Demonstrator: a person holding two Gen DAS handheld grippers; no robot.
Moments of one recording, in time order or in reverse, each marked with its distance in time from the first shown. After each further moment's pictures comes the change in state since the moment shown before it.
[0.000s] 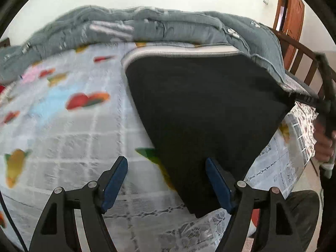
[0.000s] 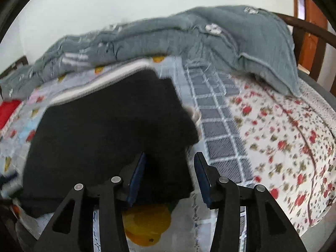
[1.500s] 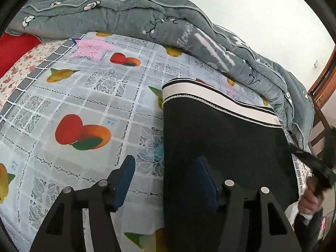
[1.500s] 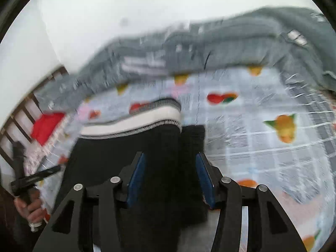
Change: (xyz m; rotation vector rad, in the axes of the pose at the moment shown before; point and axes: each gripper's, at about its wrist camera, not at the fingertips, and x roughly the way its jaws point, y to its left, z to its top) left arm -0.001 0.272 0.063 -0.338 0.007 0.017; right arm 0.068 0.199 0.075 -0.015 0.096 0.341
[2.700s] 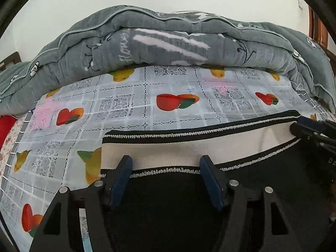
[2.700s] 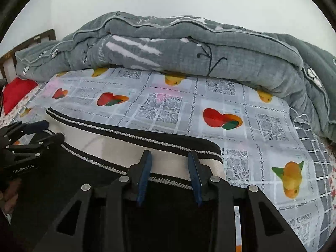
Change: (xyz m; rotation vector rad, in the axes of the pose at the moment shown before) left arm 0.113 -0.132 0.044 0.361 -0.101 0.203; right arm 0.075 0.005 0.025 -0.232 -0.088 -0.192
